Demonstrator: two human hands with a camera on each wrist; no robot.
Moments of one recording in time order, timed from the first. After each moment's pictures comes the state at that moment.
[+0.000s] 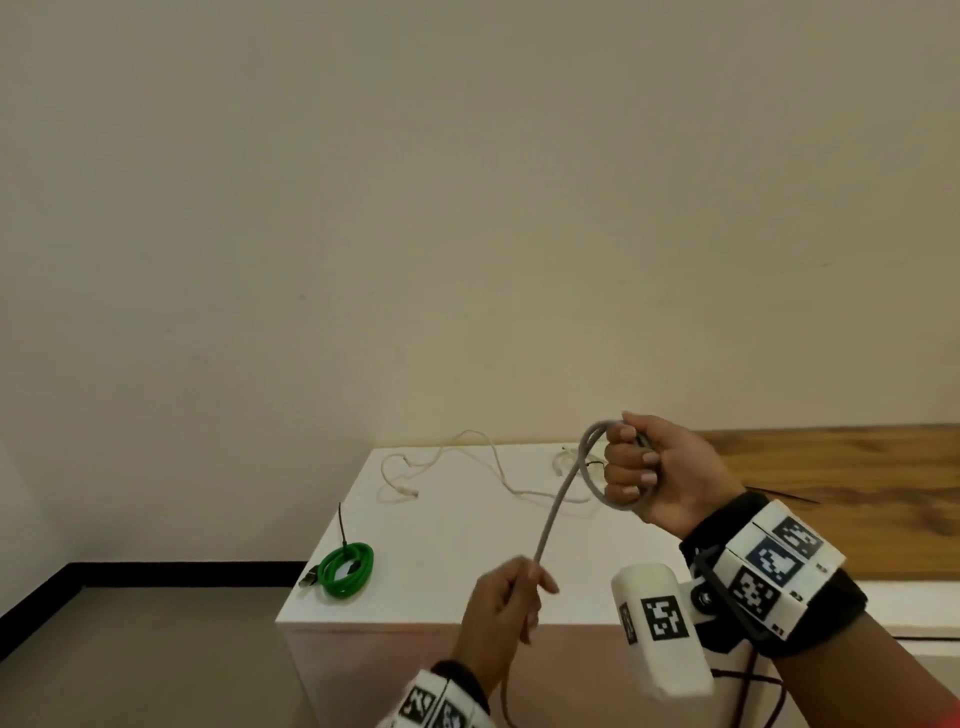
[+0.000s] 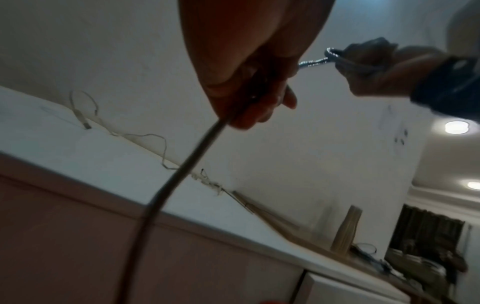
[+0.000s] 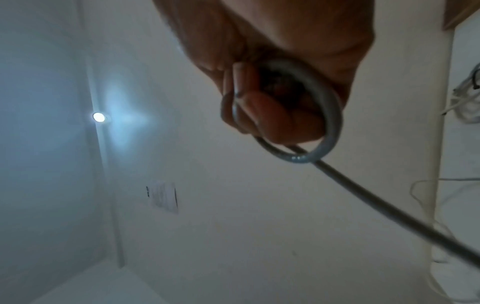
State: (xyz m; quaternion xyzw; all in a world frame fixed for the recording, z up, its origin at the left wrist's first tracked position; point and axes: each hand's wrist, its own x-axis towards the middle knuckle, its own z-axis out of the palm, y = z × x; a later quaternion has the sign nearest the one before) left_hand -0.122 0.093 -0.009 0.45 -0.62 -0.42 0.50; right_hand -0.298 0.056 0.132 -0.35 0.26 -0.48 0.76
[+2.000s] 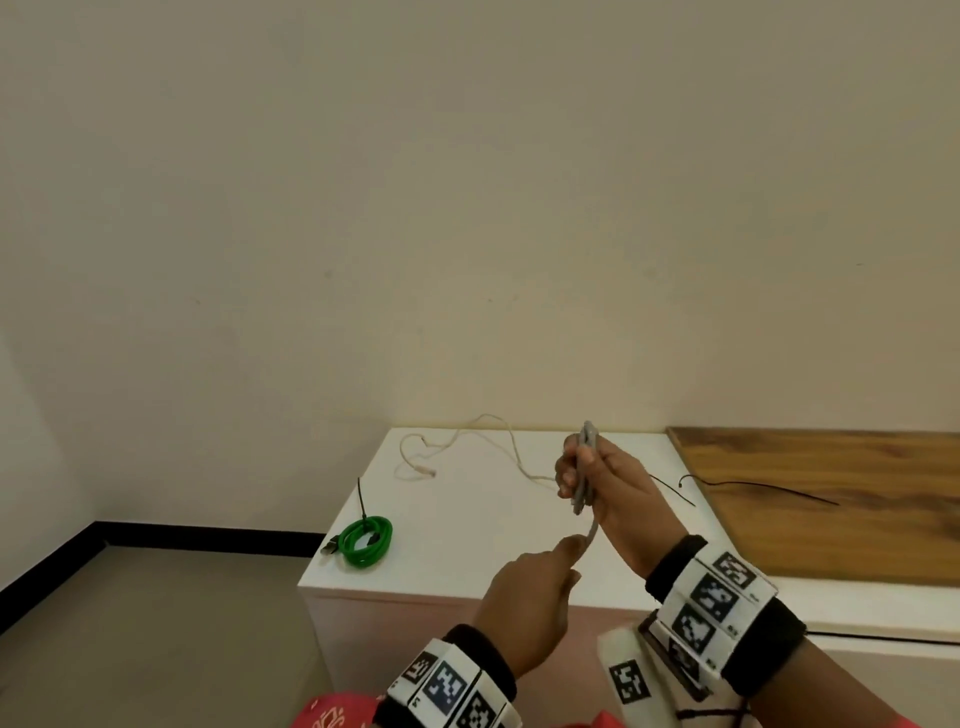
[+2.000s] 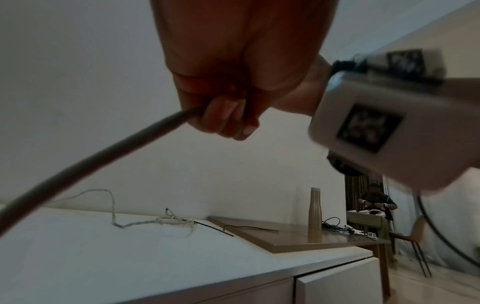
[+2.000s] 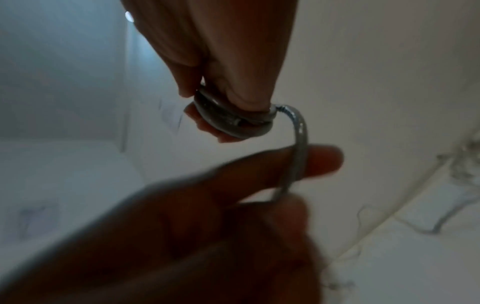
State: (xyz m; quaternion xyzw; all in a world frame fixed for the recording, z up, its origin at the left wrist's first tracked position) left_hand -0.129 0.113 0.024 0.53 -0.80 -0.11 0.24; right_hand -0.246 0.067 0.080 -0.61 0.27 -0.53 0.52
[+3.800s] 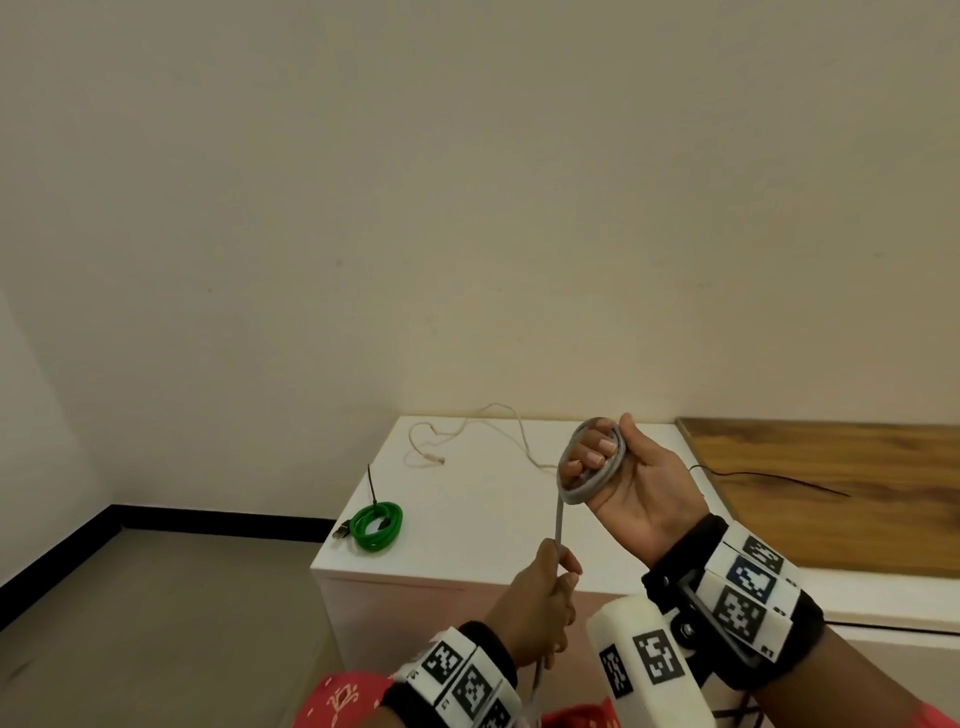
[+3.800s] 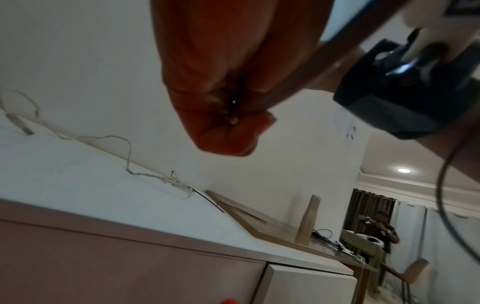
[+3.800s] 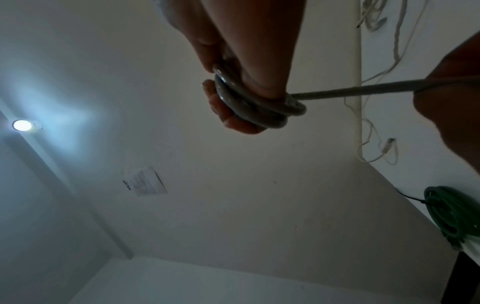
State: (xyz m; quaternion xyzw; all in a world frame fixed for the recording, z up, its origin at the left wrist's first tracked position) left_hand -0.122 0.122 0.015 0.54 -0.65 -0.44 0.29; right_hand -0.234 0.078 0.100 -0.23 0.09 -0.54 0.81
